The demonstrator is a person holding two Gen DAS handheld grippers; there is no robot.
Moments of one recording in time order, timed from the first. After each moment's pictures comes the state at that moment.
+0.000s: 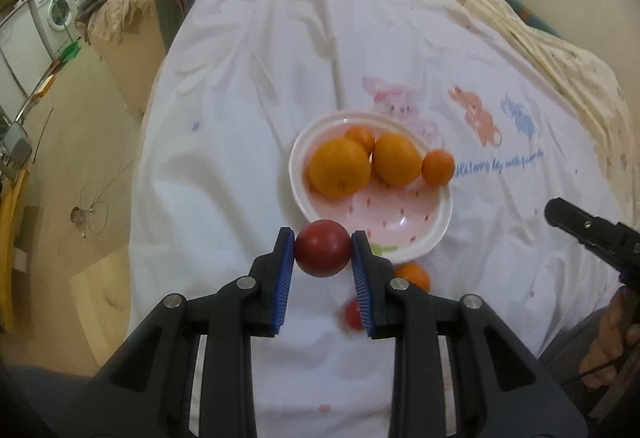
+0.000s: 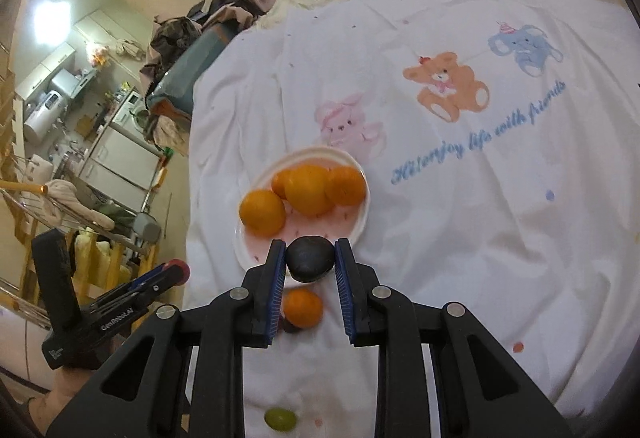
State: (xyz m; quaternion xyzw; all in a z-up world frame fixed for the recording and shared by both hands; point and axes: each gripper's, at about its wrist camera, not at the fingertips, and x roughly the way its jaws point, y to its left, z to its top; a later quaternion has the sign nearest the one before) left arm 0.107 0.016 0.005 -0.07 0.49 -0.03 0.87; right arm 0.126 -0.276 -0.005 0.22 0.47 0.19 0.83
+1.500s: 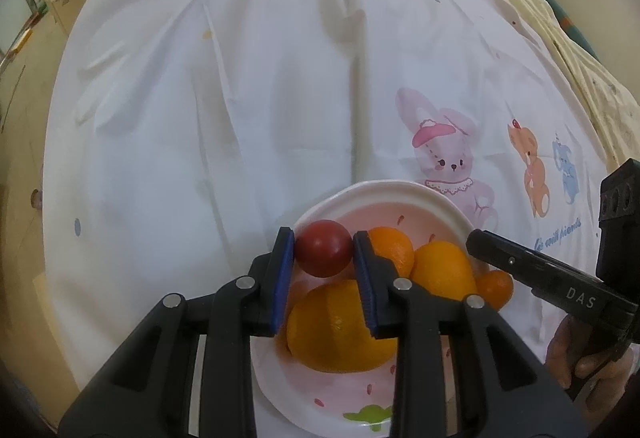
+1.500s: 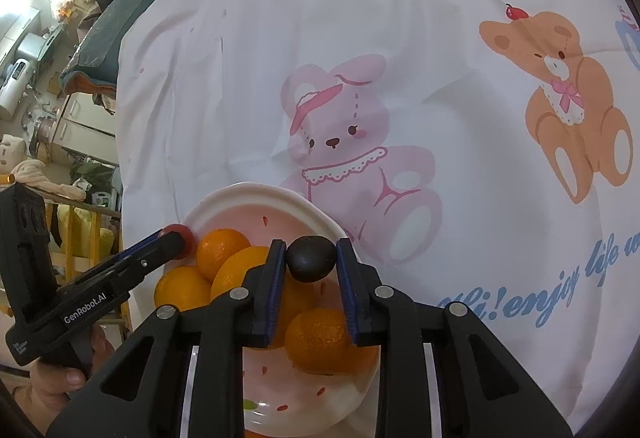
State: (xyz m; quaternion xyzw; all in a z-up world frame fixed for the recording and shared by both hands) left arm 0.279 0.021 -0.080 -0.13 0.58 -0.04 0.81; right arm 0.306 -0.215 -0.108 0.17 0.60 0.21 0.75
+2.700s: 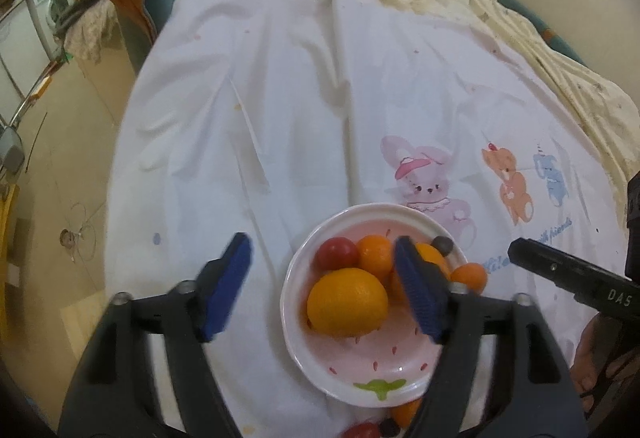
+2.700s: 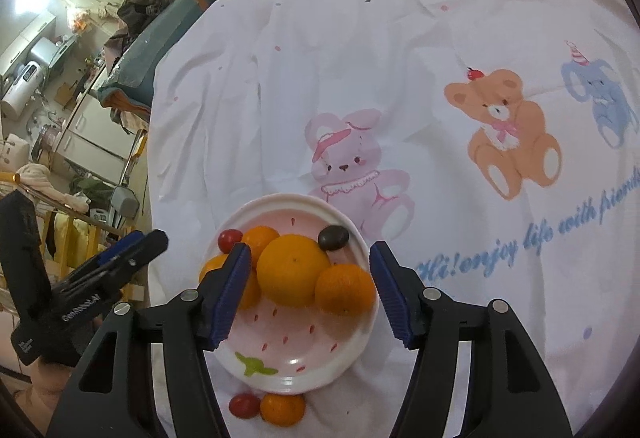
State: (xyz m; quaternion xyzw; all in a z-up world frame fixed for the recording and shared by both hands) left arm 0.233 0.020 -0.010 -0.08 0.49 -0.02 0.87; right arm 0.261 -0.232 -0.040 0.17 0.54 0.19 0.80
